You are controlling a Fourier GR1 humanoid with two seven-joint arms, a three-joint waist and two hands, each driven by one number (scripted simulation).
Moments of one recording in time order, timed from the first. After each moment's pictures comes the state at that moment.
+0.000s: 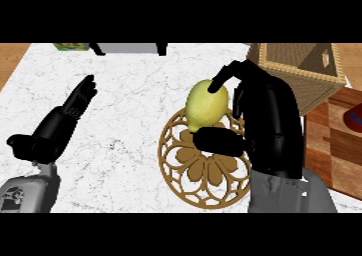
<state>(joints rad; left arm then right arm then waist) -0.20 0.18 0.07 -1.58 -0.07 -0.22 0.04 -0.59 0.00 0.35 -1.91 0.92 -0.05 0.93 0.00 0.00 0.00</state>
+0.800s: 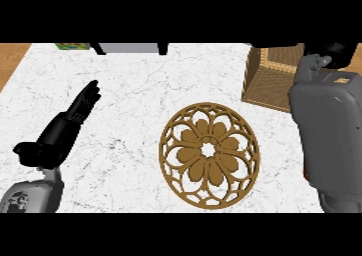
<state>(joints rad) -0.17 0.16 0.05 -1.59 -0.09 -0.22 0.01 -0.90 -0.14 -0.08 -1.46 0.88 -0.22 0.75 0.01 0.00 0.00</state>
